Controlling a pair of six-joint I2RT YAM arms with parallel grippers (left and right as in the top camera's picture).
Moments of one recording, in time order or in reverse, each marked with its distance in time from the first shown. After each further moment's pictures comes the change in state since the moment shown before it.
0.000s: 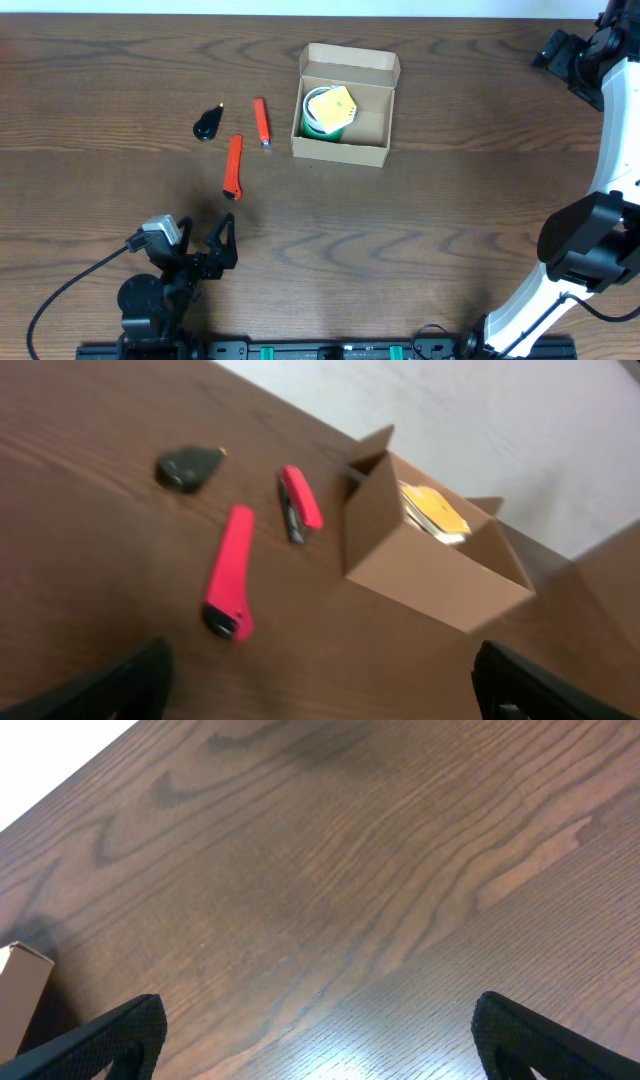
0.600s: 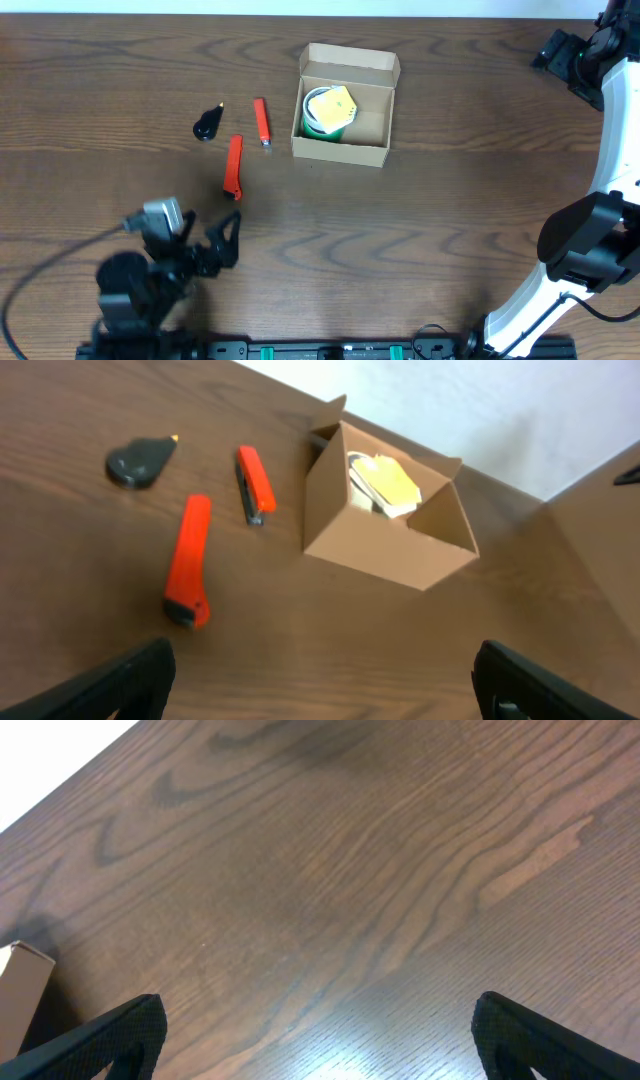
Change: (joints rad) left arm 0.000 0.354 0.359 -0.159 0.097 0.115; right arm 0.000 0.000 0.000 0.000 -0.002 0.000
